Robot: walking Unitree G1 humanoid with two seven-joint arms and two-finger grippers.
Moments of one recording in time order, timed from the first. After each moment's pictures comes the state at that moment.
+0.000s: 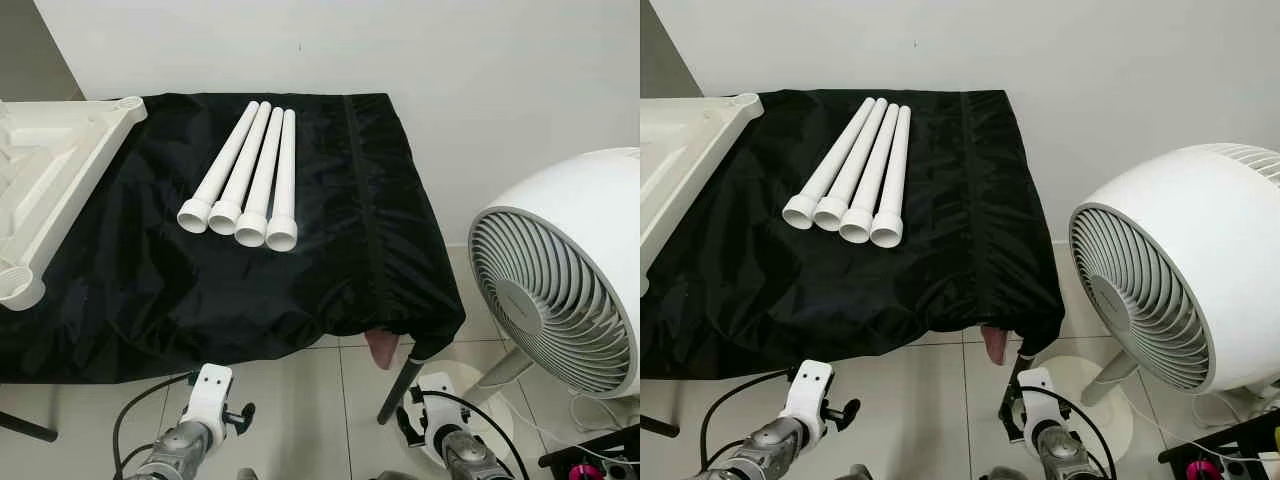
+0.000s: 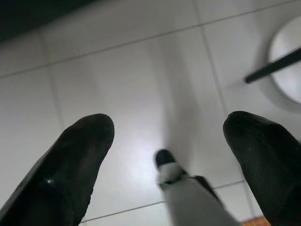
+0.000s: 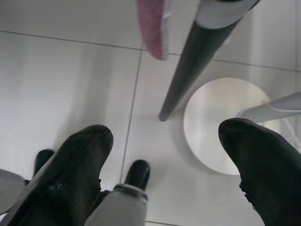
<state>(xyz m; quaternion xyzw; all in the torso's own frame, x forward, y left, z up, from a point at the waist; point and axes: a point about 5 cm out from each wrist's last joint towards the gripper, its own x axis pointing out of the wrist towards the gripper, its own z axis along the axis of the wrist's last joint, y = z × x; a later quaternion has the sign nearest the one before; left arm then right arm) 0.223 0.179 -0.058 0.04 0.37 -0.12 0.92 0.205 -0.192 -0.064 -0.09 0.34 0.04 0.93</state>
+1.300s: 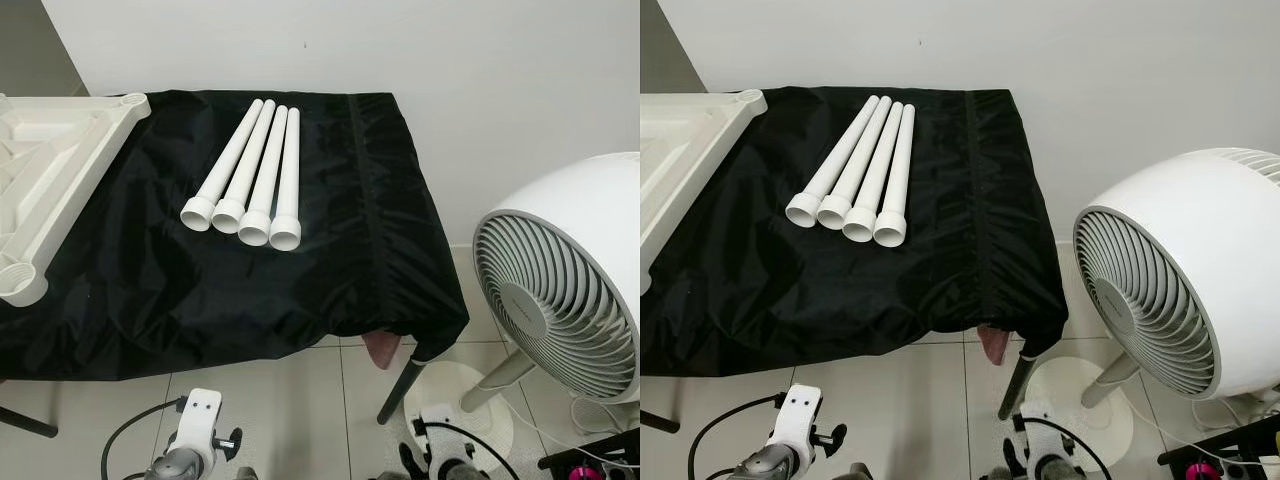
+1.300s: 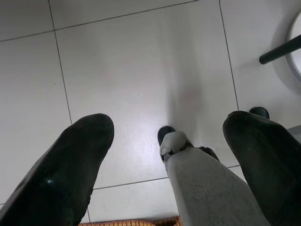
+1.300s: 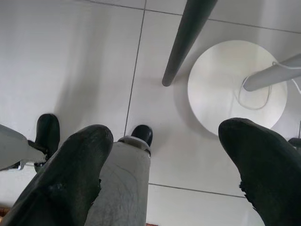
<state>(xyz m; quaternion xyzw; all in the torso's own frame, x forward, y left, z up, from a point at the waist) 0.189 0.179 -0.078 0.03 0.41 -0.09 0.91 0.165 -0.196 -0.084 -0.09 0.40 0.04 0.91</state>
